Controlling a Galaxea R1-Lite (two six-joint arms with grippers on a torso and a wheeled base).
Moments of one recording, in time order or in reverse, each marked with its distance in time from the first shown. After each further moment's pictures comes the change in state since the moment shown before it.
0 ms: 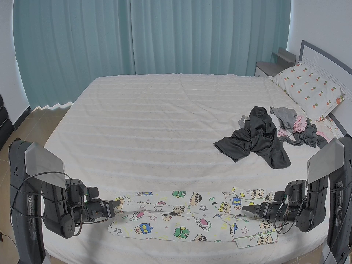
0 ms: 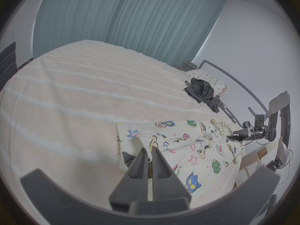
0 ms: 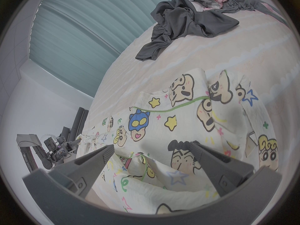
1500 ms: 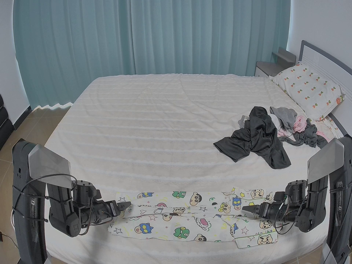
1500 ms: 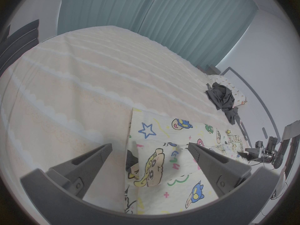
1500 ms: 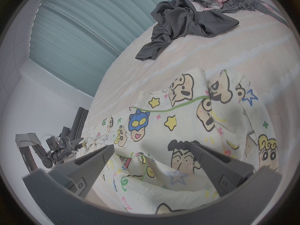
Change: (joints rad) left arm -0.073 -0.007 -0.102 0.206 0.203 -0.219; right arm 0.000 0.001 0.001 -0.001 0.000 -0.001
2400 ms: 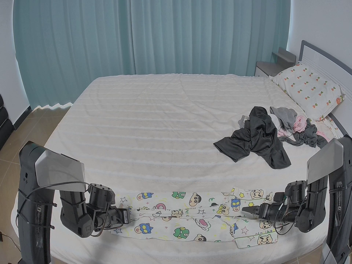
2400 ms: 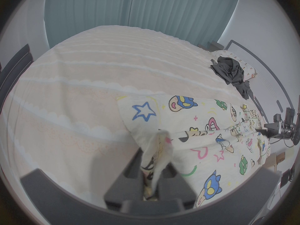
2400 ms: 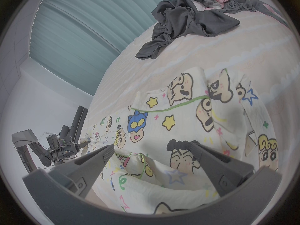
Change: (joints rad) left arm -0.129 0.005 -0.069 0.181 0.165 0.119; right arm 0.000 0.007 0.001 -0.001 0.000 -0.016
